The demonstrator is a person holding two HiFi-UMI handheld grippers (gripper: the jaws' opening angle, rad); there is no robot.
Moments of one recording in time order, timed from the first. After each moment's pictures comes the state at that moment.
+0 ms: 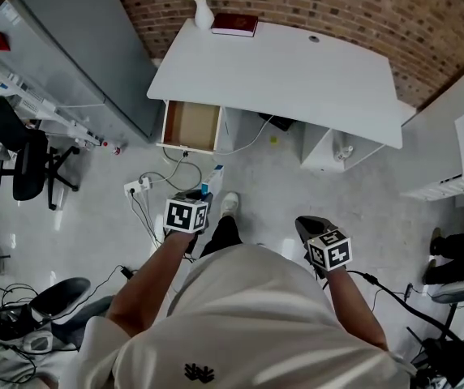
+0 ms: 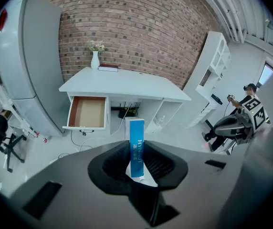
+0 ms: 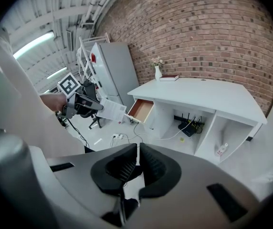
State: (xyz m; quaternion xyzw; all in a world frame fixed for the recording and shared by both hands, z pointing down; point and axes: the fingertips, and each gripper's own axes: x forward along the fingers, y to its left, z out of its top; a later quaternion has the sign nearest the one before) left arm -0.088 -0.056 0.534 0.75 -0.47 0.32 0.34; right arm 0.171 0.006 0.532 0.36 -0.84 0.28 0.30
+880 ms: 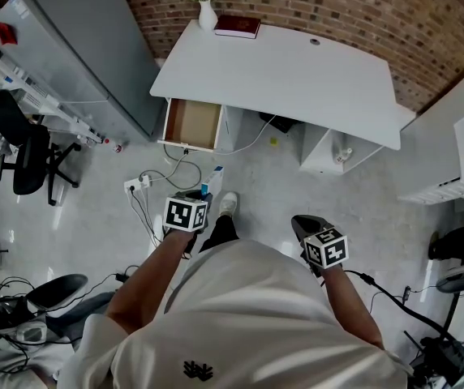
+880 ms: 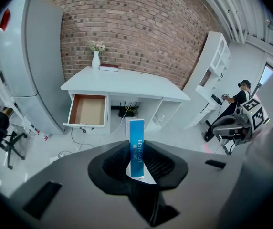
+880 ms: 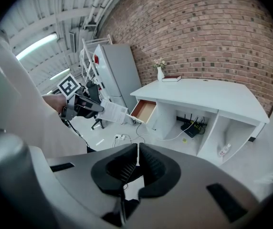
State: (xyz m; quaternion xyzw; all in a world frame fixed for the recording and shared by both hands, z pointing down) left arm -0.085 -0.027 0.531 0.75 -0.47 0.32 0.34; right arm 0.165 0.026 0.531 0.35 -0.85 0.28 0.29
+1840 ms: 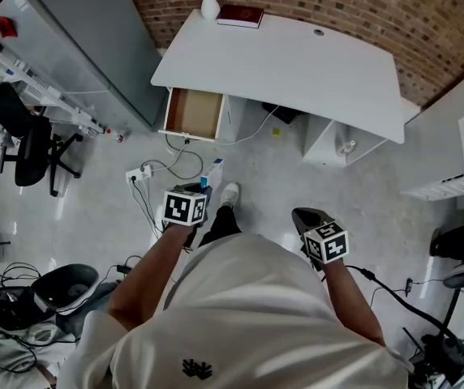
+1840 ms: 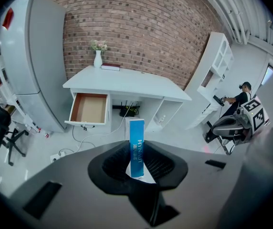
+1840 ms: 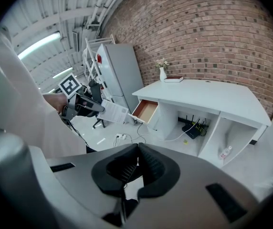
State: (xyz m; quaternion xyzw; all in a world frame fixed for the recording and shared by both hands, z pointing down) left arm -0.083 -0.020 0.533 0.74 -0.48 0.32 0.35; right arm 0.166 0.028 0.532 0.34 -0.85 0.27 0.29
